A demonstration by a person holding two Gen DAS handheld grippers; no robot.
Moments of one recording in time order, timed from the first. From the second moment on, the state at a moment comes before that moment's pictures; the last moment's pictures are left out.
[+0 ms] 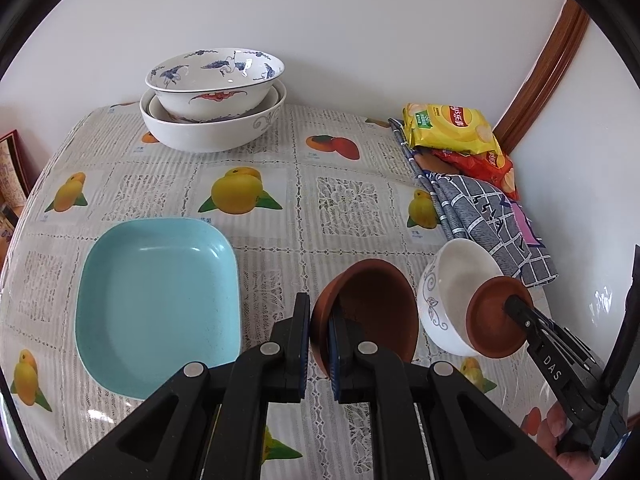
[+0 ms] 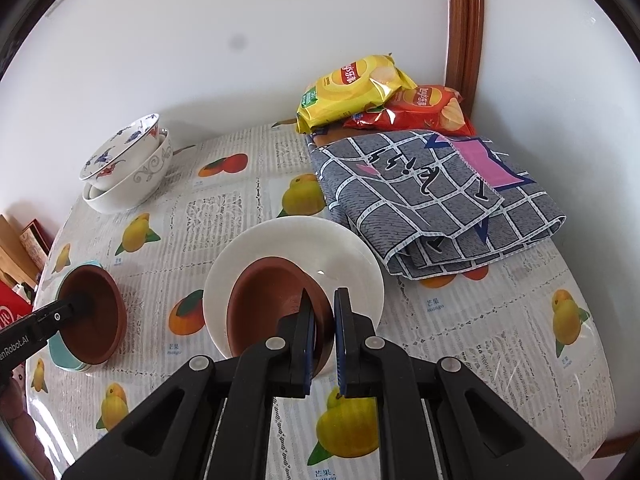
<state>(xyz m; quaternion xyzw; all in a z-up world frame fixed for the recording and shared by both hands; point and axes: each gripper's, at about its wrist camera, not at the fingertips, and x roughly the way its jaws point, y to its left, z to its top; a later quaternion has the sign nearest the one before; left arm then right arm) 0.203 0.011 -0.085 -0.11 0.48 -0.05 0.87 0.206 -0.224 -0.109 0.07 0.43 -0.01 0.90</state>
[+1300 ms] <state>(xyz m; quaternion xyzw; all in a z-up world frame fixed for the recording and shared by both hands) 0.228 0.006 -0.106 -0.11 0.50 -0.05 0.86 0.246 -0.210 -0.148 0.02 0.48 -0.04 0.88</state>
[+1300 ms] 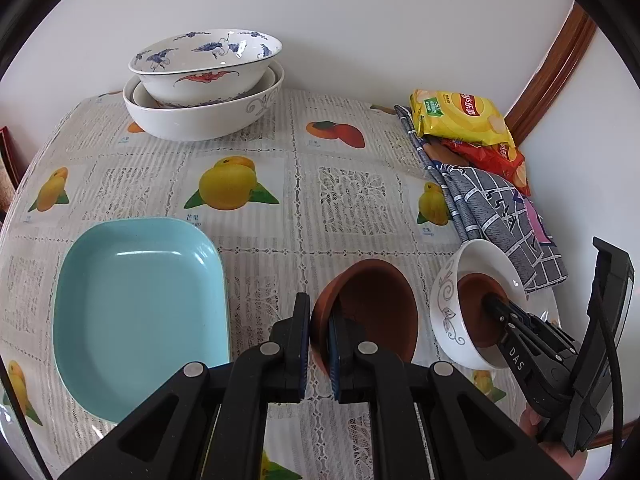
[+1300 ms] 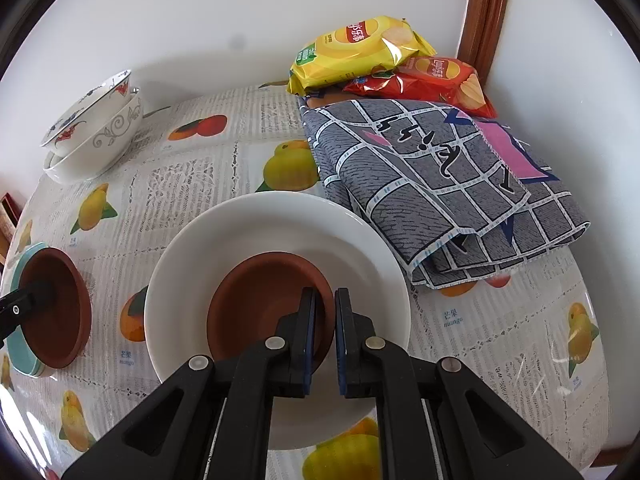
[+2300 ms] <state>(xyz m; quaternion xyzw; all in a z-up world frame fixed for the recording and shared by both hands) 0.221 0.005 -0.099 -0.11 0.49 -0.06 0.86 0.236 -0.200 -0.141 0.00 0.46 -0.03 0.89</state>
